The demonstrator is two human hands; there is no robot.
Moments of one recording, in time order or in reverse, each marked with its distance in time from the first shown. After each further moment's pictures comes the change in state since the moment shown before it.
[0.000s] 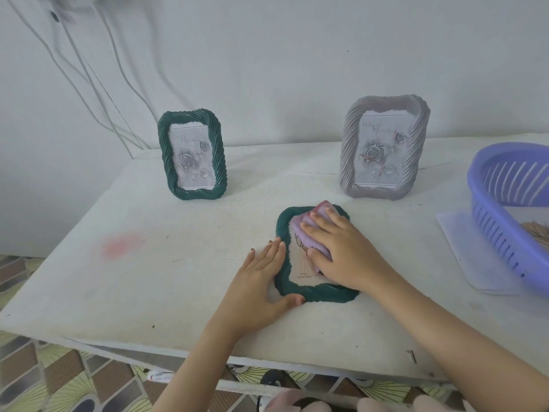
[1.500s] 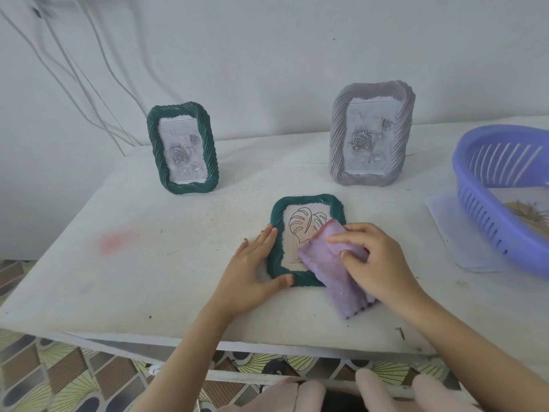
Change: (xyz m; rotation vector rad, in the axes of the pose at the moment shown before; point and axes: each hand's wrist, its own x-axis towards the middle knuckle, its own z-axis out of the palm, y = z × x) left_hand 0.000 0.000 -0.002 -0.239 0.059 -0.045; right_hand -0.063 -0.009 -0.018 0.551 0.287 0.359
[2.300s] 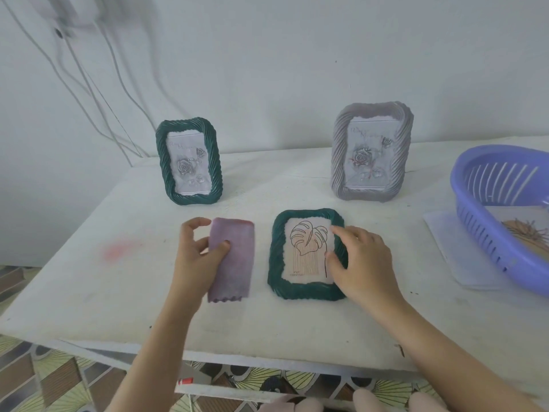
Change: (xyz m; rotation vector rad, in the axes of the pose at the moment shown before) left_hand -0.003 0.013 -0.062 -0.630 0.520 -0.434; right_hand 0.013 -0.009 0.014 -0.391 0.068 0.017
